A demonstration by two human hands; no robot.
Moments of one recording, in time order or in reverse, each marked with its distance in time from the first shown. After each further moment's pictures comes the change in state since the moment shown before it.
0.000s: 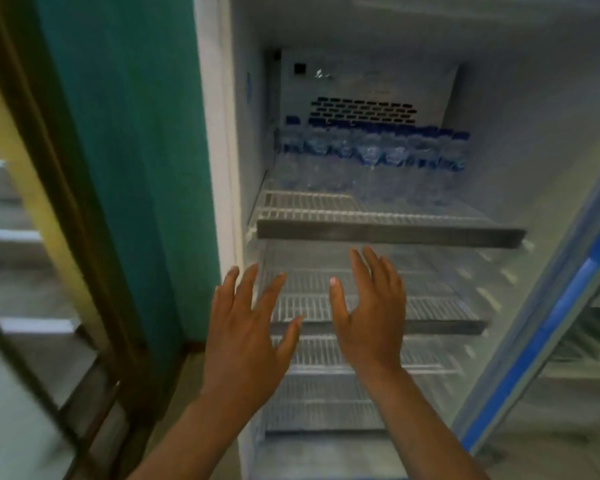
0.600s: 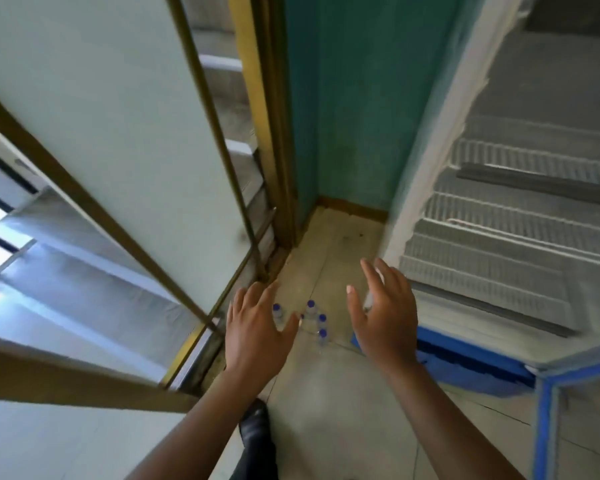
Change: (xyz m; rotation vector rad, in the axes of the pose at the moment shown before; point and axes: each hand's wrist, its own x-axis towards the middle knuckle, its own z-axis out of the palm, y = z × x) left_hand -0.300 -0.159 -0.079 0.137 -0.464 -0.715; right_hand -0.299 -0.121 0.065 0.151 -0.621 -0.067
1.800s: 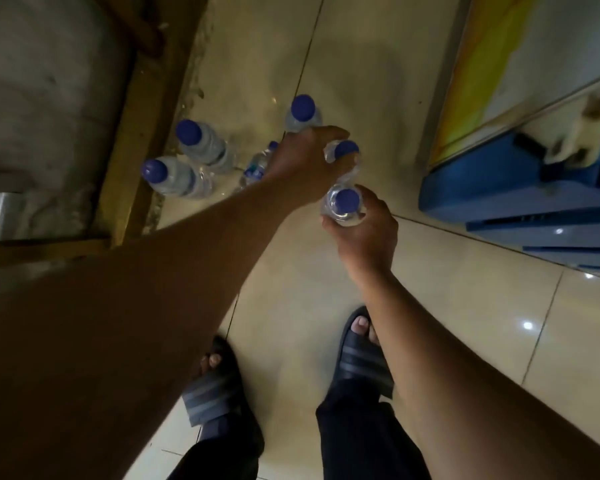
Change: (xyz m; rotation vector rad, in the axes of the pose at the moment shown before) left_hand 0.296 -0.218 0.657 -0.294 -0.557 0.043; right_hand -0.118 0.303 0.655 0.210 -0.370 0.719
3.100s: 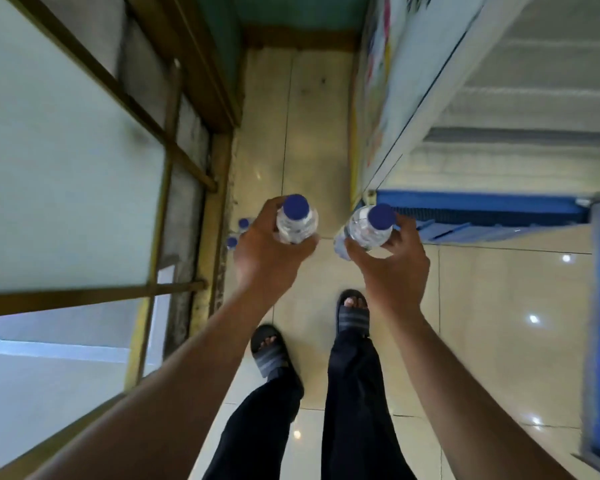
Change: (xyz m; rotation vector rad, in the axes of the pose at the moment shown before) left_hand -0.304 0.209 -0.221 -0.225 0.226 0.005; right_hand -0.237 -0.224 -0.307 0.338 0.325 -0.008
